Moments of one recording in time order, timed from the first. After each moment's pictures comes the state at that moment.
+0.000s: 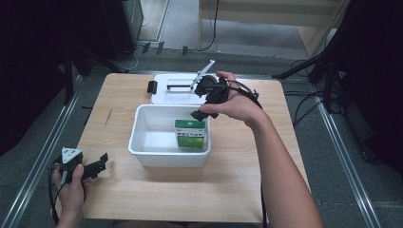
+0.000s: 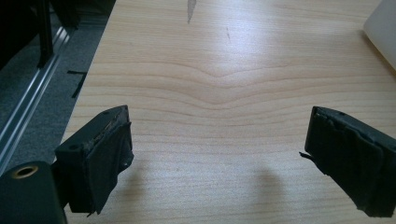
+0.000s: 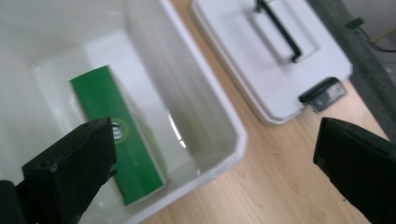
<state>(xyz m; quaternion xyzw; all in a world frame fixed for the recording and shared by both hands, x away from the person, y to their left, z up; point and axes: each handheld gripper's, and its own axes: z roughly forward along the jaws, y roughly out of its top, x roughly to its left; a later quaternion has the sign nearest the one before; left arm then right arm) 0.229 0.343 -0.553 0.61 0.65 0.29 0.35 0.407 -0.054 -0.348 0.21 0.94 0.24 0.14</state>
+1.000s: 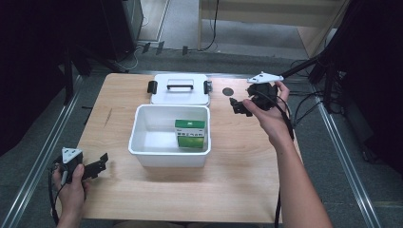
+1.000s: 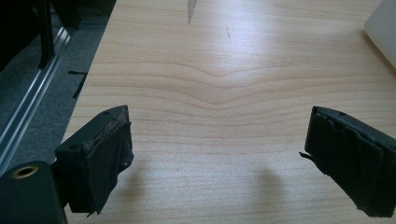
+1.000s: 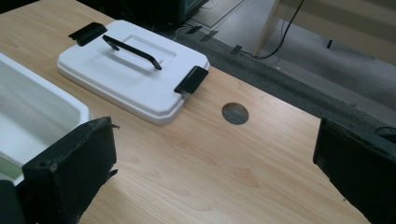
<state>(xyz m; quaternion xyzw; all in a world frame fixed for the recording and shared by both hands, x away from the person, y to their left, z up) 0.229 0.343 -0.553 0.61 0.65 0.29 0.35 0.400 -0.176 -0.373 0.40 0.78 0.38 0.28</state>
